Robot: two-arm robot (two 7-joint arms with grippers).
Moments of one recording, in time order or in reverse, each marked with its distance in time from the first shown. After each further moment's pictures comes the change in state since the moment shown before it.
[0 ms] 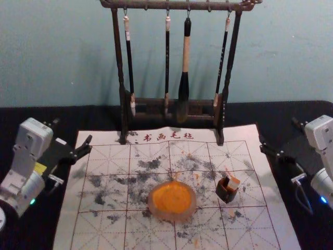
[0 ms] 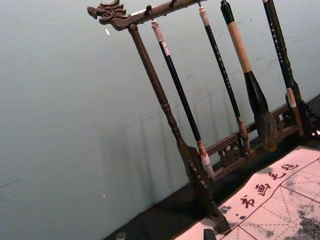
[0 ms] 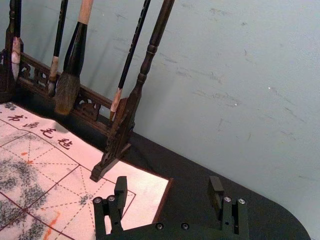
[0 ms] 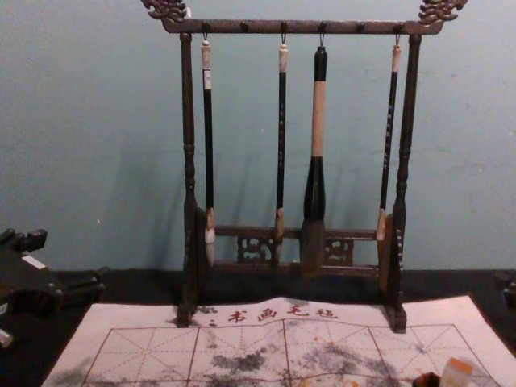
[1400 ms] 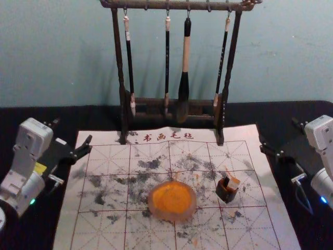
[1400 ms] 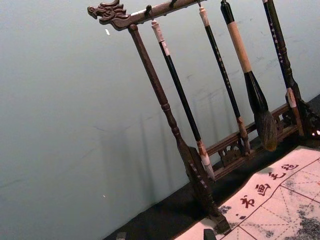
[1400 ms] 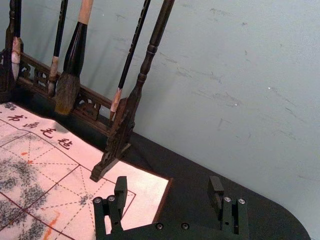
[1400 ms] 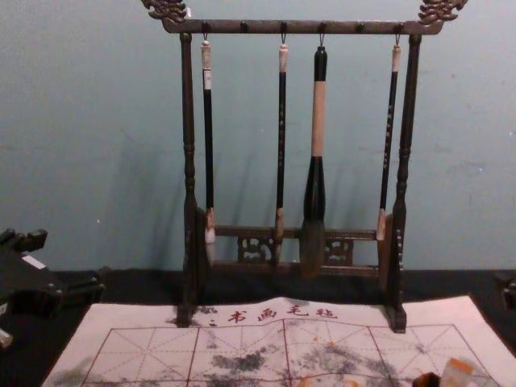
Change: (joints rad) left arm 0.000 0.000 0.000 0.000 0.000 0.000 0.000; right arm 0.000 0.000 0.000 0.000 0.000 0.000 0.000
